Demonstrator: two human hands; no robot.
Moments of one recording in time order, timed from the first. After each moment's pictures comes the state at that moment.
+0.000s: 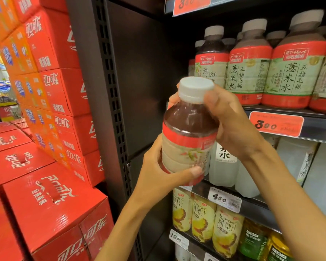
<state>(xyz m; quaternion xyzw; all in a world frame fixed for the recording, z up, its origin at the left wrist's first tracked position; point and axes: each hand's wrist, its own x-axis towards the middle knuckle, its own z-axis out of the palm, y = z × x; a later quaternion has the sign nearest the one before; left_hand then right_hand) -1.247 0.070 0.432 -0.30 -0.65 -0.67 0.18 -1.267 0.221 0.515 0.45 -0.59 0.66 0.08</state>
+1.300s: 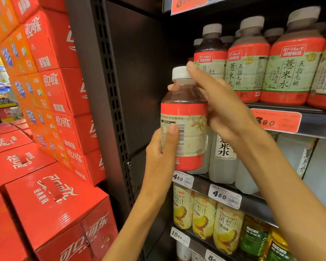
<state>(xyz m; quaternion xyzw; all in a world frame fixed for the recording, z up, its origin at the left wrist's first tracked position) -1.244 0.089 0.445 -0.21 -0.64 -0.72 0.19 -1.275 0.206 0.535 0.26 -0.64 0.72 0.10</state>
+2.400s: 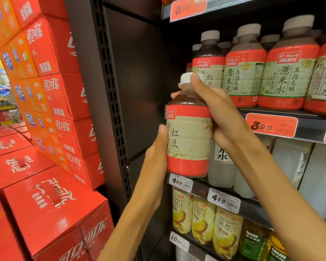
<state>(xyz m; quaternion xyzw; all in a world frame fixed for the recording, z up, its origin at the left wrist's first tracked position) -1.244 0.081 0.449 -0.20 -0.63 -0.75 0.07 -1.284 0.209 0.528 0.27 -0.58 0.76 0.09</state>
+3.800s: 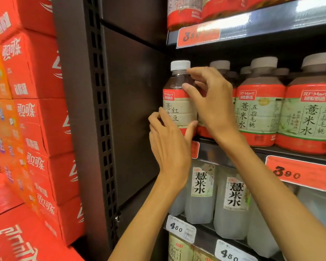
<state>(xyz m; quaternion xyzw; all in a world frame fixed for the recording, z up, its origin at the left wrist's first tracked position) -1.379 0.116 0.506 -0.01 -0.80 -0.34 0.50 -1.373 0.193 0.587 0.25 -0.72 0.36 0.53</state>
